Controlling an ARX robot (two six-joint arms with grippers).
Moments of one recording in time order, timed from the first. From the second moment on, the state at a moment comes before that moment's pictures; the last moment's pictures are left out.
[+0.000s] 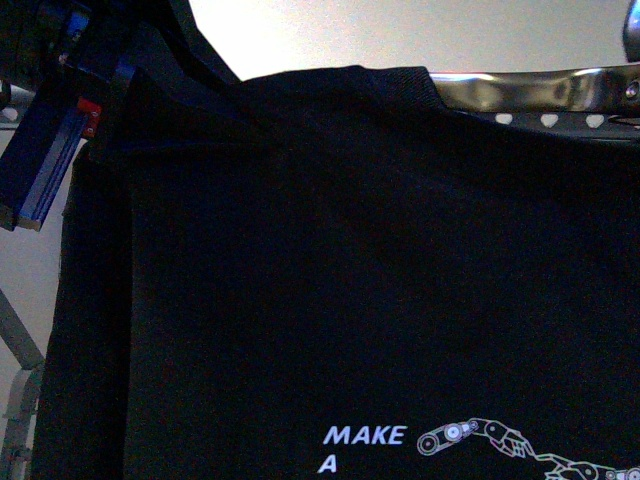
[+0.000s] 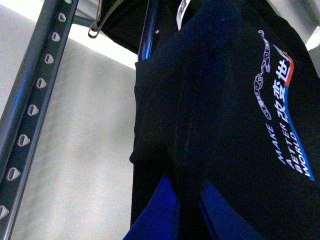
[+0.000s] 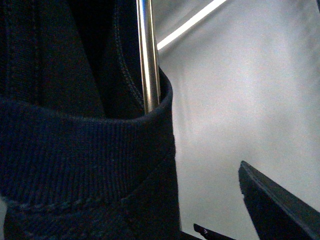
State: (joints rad) left arm -0.19 1.42 1.34 -0.35 0.79 1.40; right arm -0.21 1.56 1.62 -0.84 -0.76 -1.51
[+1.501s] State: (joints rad) left arm -0.22 1.36 1.07 0.84 0.01 -0.08; right arm -0.31 1.55 1.35 -0.72 -0.82 -1.49
